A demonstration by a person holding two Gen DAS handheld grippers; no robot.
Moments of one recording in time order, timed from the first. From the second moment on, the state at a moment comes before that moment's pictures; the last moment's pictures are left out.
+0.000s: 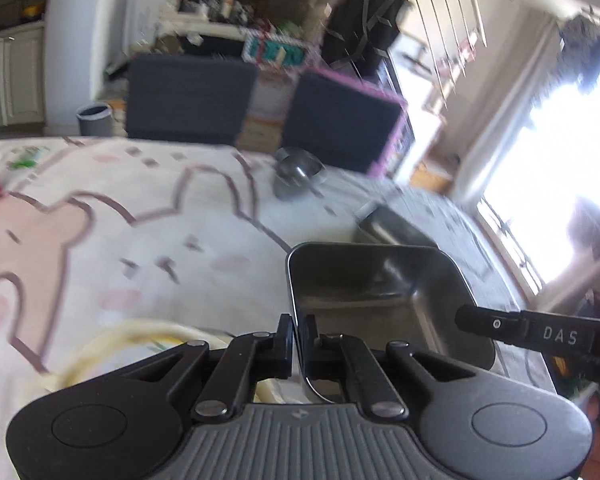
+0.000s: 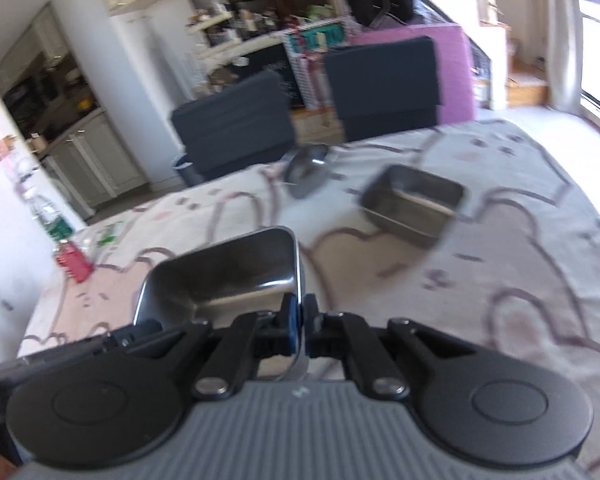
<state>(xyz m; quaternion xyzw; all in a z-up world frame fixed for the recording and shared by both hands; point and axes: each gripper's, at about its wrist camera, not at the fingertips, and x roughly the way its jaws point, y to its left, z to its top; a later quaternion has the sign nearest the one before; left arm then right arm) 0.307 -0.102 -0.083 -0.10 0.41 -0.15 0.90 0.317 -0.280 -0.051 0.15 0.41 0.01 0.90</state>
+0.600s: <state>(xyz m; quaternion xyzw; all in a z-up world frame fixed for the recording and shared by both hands) 0.308 -0.199 -0.148 0.03 0.50 -0.22 0.83 0.311 -0.356 -0.124 0.13 0.53 -0.08 0.83</state>
